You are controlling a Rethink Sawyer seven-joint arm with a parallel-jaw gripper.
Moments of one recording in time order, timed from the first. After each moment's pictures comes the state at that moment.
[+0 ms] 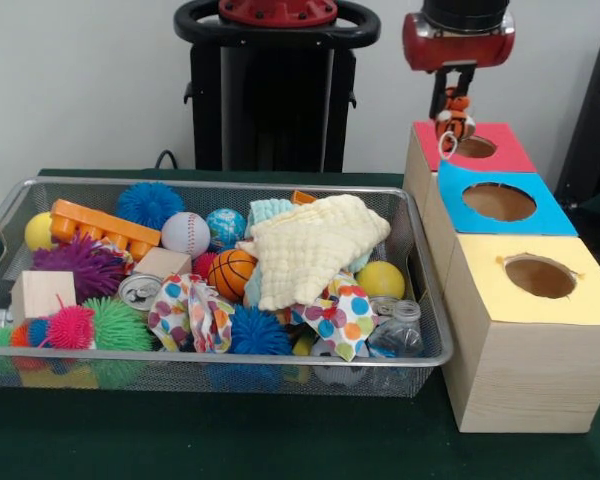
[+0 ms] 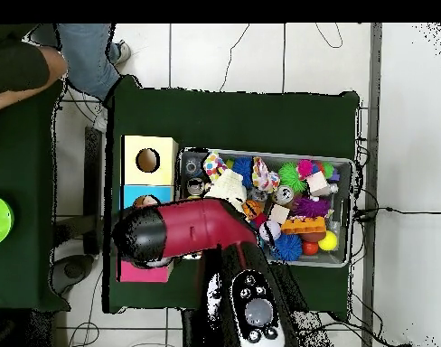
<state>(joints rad) -0.20 -0.89 0.27 1.85 -0.17 0.84 1.81</state>
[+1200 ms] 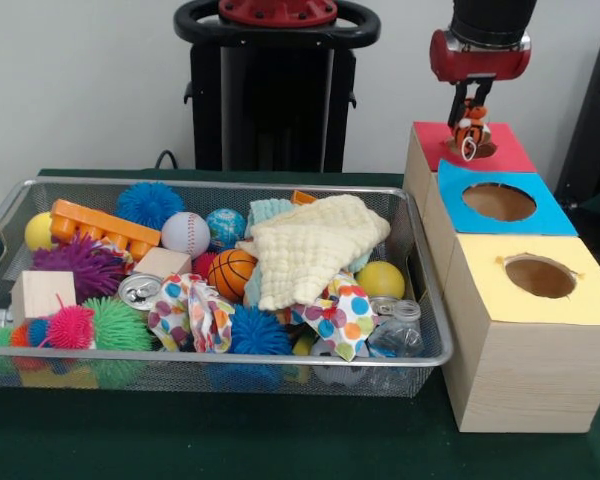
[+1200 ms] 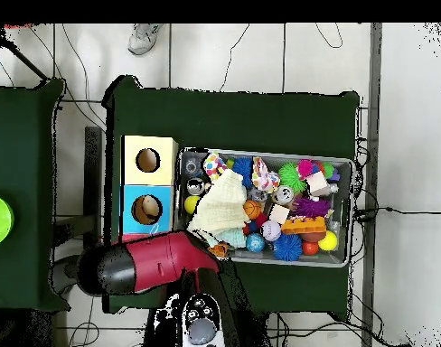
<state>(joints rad) -0.01 -0.86 0.13 1.95 -0.15 0.64 1.83</state>
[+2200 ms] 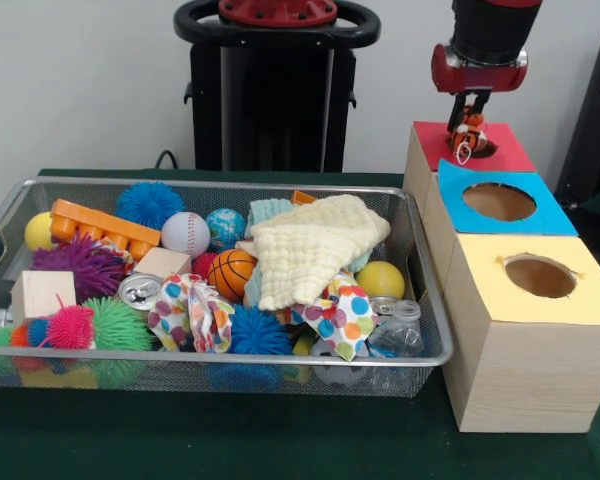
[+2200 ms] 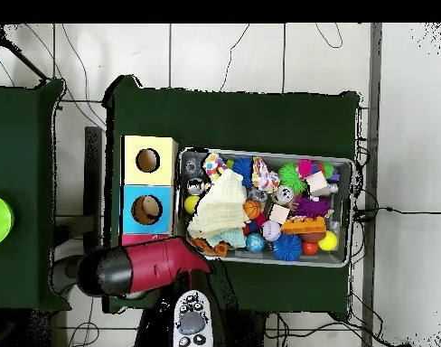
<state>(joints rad) 0.04 -0.79 0.08 1.96 -0.08 0.64 1.83</state>
